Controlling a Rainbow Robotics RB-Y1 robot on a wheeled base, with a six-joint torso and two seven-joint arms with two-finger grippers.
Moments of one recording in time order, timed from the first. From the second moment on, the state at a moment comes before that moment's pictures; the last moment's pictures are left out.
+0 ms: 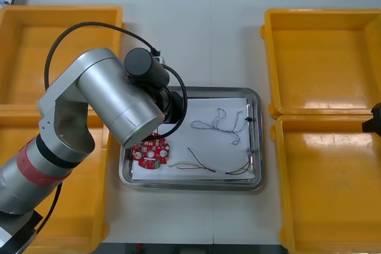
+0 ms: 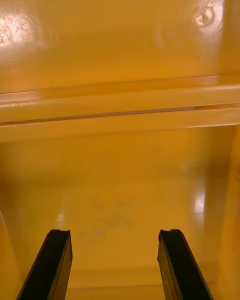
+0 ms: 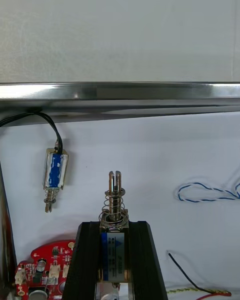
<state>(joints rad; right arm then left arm) -0.16 -0.82 -0.27 -2.15 -0.87 1.85 1.19 -0.58 0.42 -0.57 -2.02 0.30 1.65 -0.69</state>
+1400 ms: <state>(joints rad) -0.16 -0.82 -0.27 -2.15 -0.87 1.85 1.19 -0.70 0.32 -0.61 -1.80 0.30 1.73 -0.69</state>
